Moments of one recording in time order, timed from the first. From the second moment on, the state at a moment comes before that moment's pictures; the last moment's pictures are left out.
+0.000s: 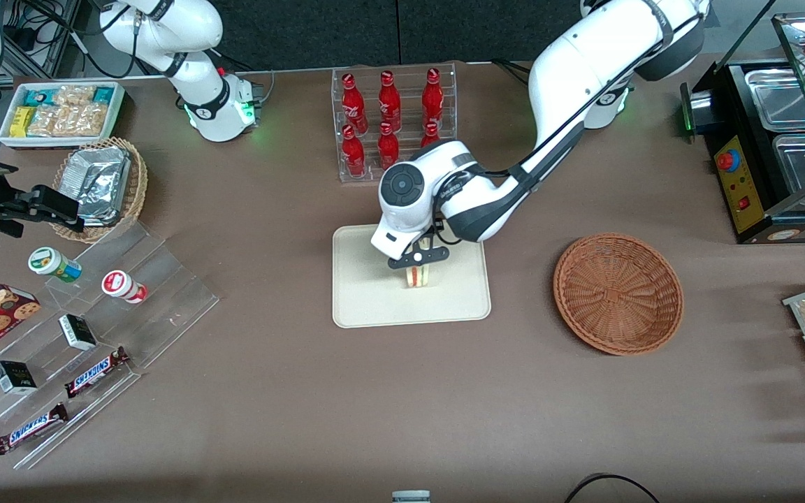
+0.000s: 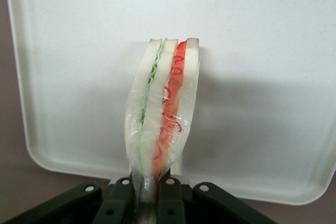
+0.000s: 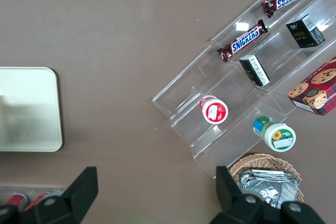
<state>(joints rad) -0.33 0.78 -0.66 -1.50 0.39 2.00 -1.22</state>
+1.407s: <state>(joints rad) -0.22 0.65 -0.66 -1.44 0.42 1.87 -1.36</state>
